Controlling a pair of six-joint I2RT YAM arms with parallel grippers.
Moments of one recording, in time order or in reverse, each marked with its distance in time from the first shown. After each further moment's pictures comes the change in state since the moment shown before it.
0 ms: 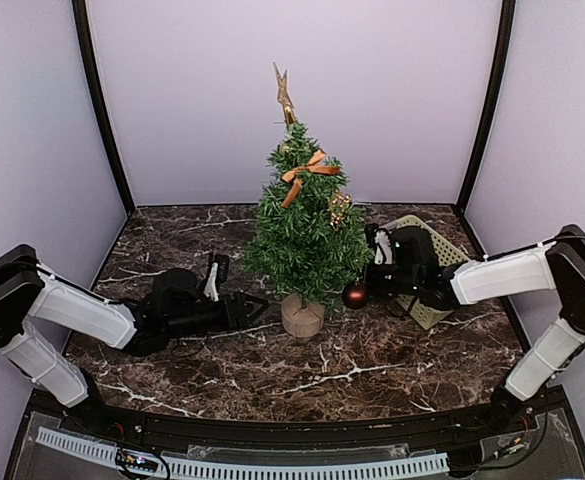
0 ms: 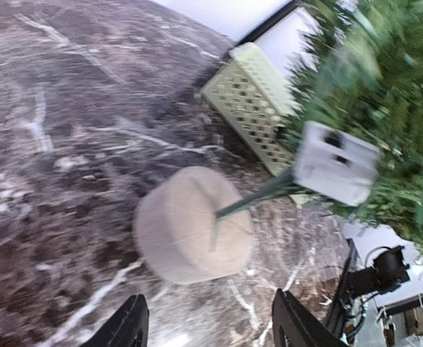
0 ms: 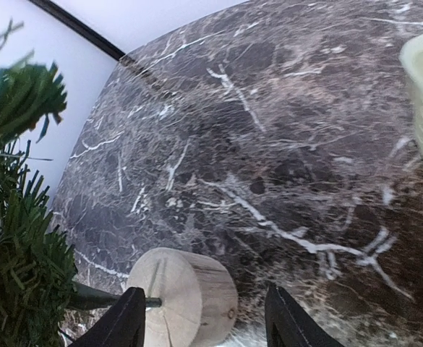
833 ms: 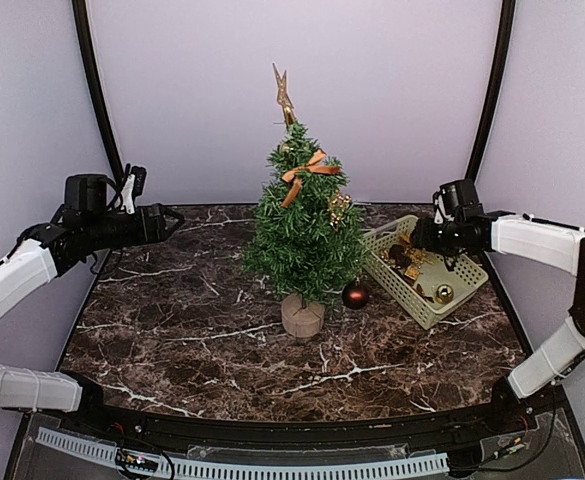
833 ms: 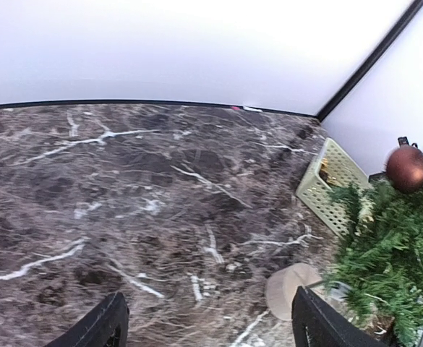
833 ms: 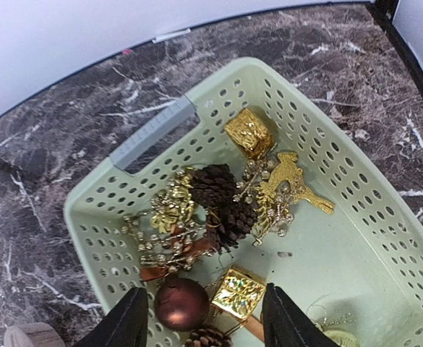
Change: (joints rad) left arm 0.552 -0.442 0.441 -0.990 0.182 0.439; right arm -0.388 -0.167 0.248 -0.669 0.273 -0.217
